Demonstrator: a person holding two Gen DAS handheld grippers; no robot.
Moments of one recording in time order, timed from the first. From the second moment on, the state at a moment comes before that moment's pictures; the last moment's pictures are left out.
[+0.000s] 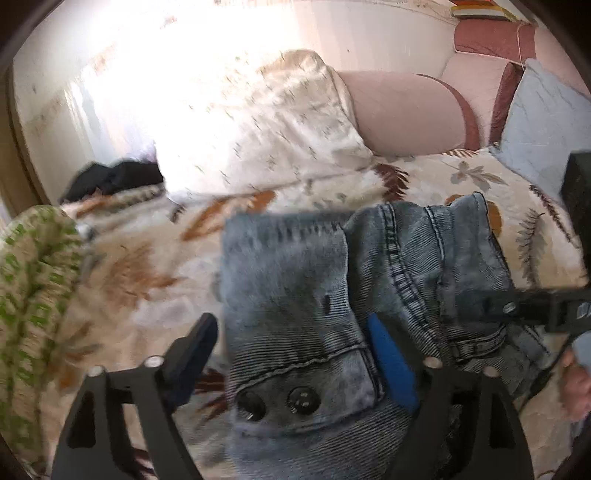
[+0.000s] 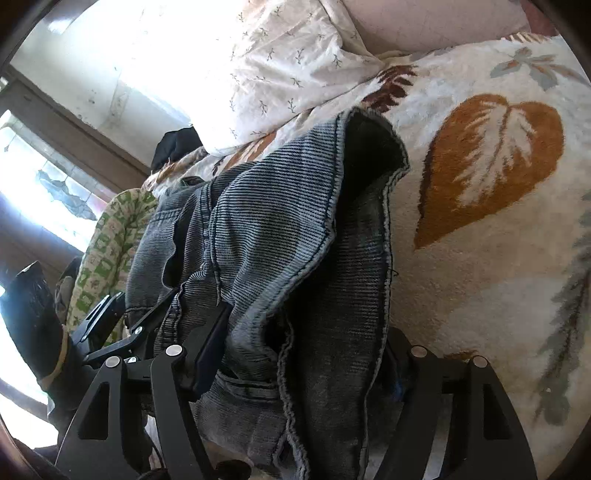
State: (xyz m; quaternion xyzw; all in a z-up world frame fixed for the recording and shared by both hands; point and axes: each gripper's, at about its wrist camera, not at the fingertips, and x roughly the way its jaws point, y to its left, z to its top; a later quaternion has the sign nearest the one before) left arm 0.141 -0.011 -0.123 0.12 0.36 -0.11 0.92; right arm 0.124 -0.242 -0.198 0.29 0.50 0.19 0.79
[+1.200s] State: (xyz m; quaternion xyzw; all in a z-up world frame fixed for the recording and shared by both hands) left arm -0.057 0.094 0.009 0.04 0.24 0.02 0.97; right arm -0.106 -0.170 0.016 0.08 0.24 0.08 0.97
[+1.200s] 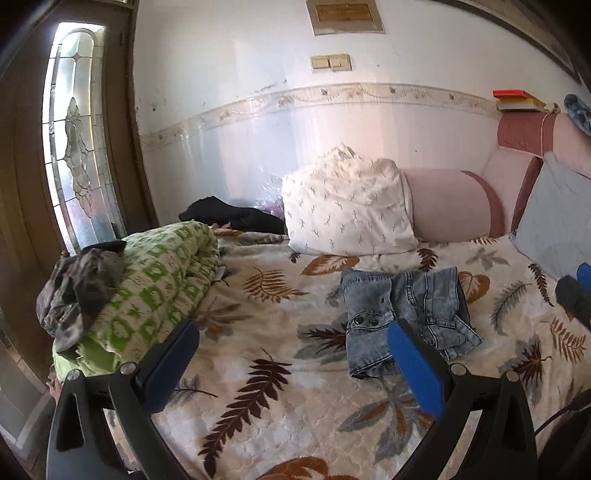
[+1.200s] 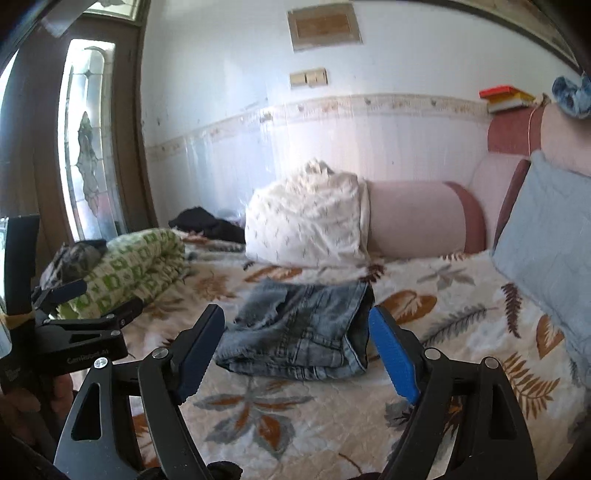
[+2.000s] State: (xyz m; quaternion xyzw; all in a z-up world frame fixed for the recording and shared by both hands) left arm -0.080 0.106 0.019 0.04 0.24 0.02 0.97; right arm -0.134 -0.145 0.046 0.04 0.20 0.07 0.98
